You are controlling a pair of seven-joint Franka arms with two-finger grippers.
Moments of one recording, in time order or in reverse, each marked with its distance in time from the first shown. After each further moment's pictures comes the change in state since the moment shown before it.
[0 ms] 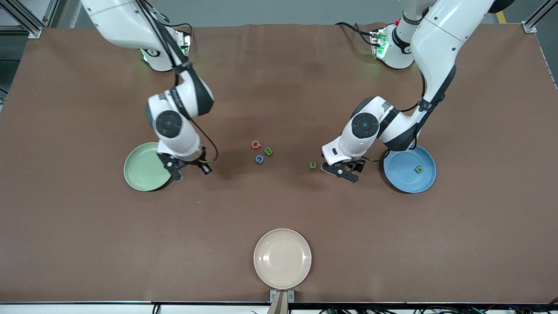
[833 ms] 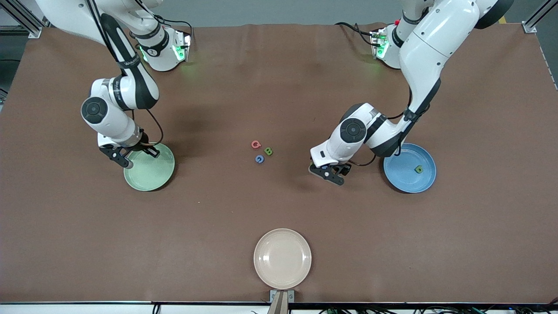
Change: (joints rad) left arm -0.042 0.093 0.000 0.061 0.000 0.045 -0.009; right arm -0.331 -0.149 -0.001 -0.368 -0.002 0.227 -0.604
